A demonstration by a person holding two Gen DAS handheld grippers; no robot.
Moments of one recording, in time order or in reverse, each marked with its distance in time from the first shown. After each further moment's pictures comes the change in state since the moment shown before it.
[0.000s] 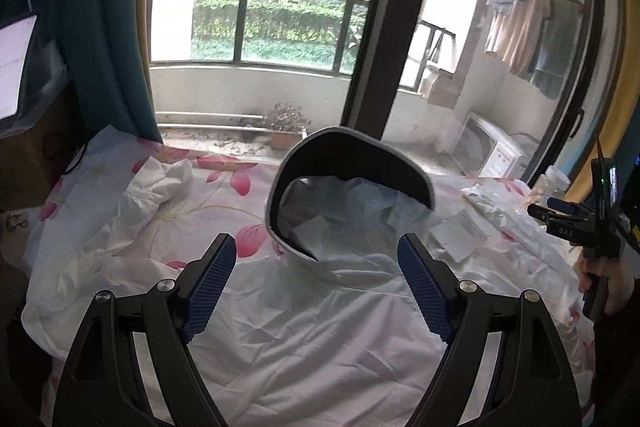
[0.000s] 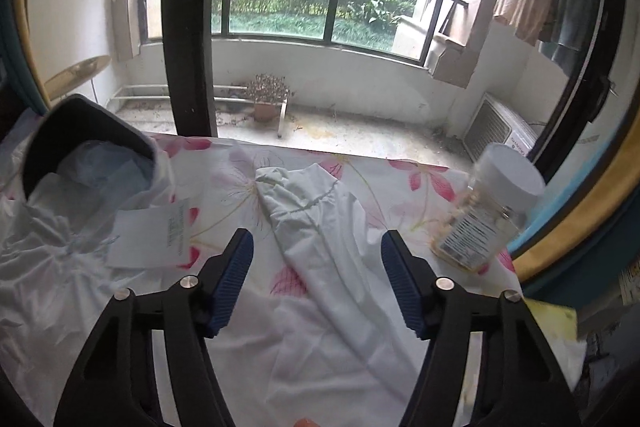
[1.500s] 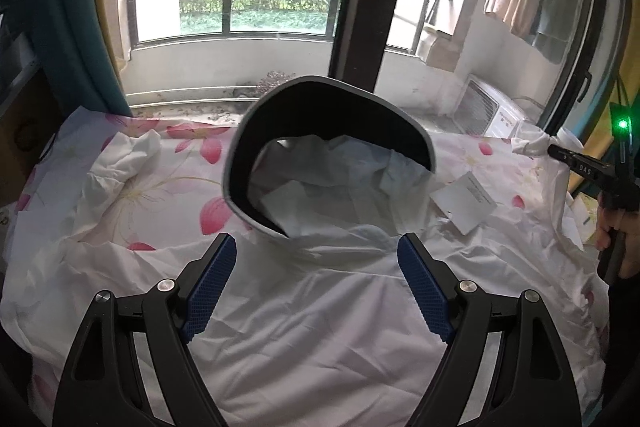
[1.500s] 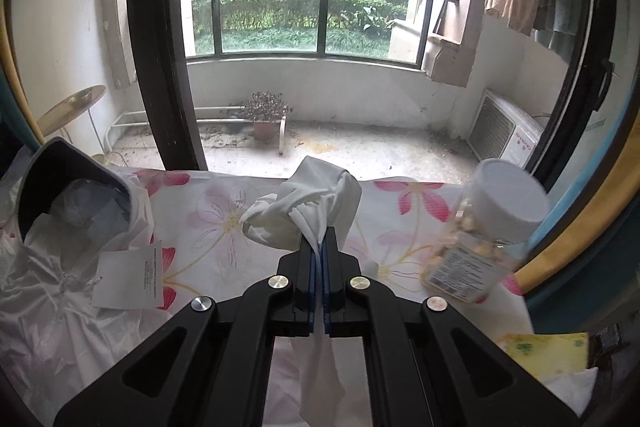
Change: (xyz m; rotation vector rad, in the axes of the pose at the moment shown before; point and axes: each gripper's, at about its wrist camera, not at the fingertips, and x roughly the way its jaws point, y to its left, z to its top) left arm 0.038 -0.035 -0.013 0.051 0.120 0.001; right arm 0.013 -0.024 0.007 0.093 -0.032 0.048
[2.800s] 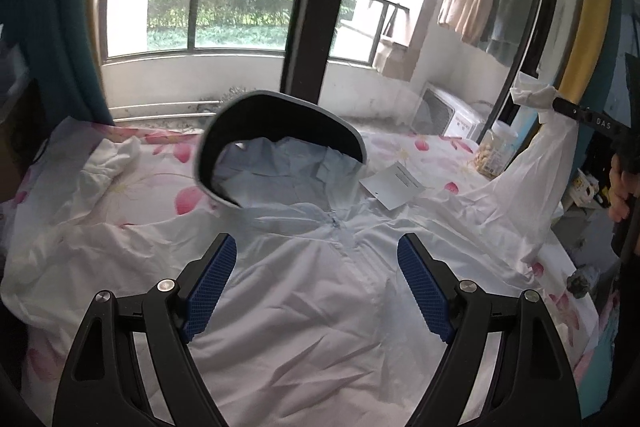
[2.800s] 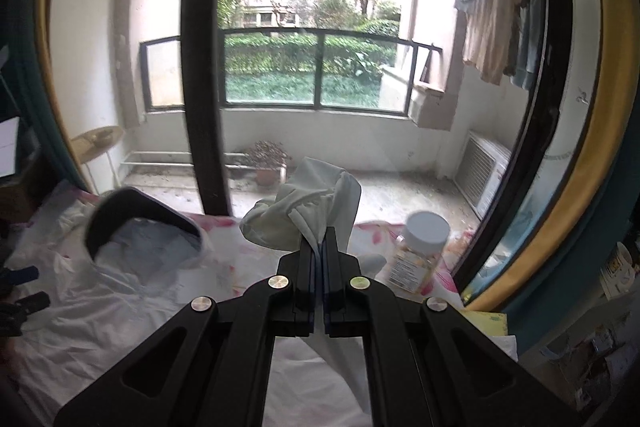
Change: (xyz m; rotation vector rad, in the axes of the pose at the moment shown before) left arm -0.074 -0.013 -0.030 0.041 -0.065 -0.136; right arm -0.150 0.026 0.017 0.002 -0.167 -0.013
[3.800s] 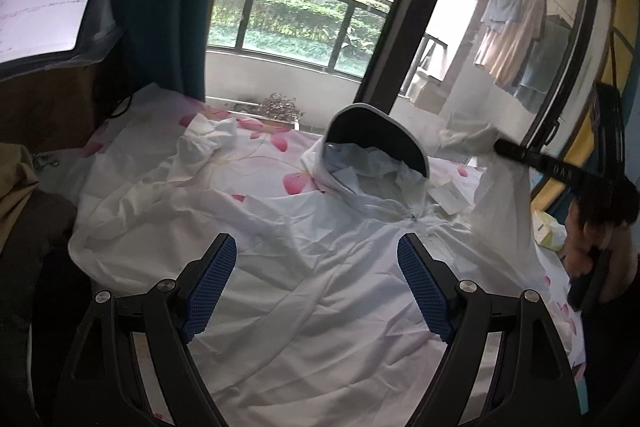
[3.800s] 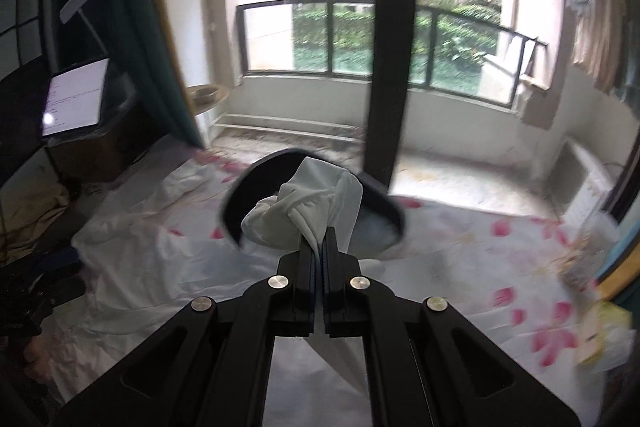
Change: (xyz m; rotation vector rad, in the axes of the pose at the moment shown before) left arm -0.067 0.115 -0.033 -0.155 -0.065 0.046; right arm 0.043 0.201 -0.032 -0.084 0.105 0.333
